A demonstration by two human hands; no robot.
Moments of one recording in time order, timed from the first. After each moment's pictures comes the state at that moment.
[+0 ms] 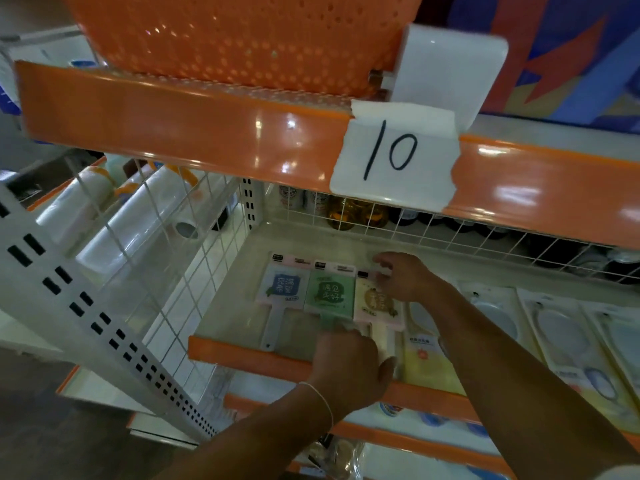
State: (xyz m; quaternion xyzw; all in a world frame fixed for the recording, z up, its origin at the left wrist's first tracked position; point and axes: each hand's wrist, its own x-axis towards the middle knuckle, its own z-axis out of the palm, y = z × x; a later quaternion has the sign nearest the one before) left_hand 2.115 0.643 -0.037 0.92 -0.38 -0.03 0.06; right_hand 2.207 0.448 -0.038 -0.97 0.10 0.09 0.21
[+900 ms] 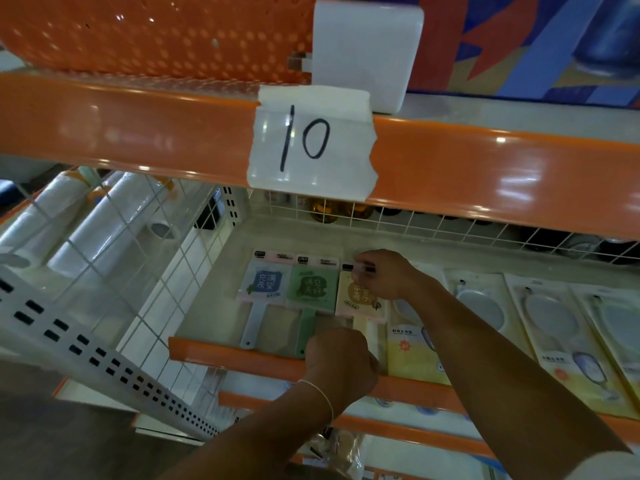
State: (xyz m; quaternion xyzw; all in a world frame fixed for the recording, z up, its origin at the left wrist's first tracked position) left_hand 2.108 0.609 -0.036 0.95 -0.27 -0.12 0.02; right_hand 2.202 0.439 -0.050 -0.97 0.04 0.09 0.22
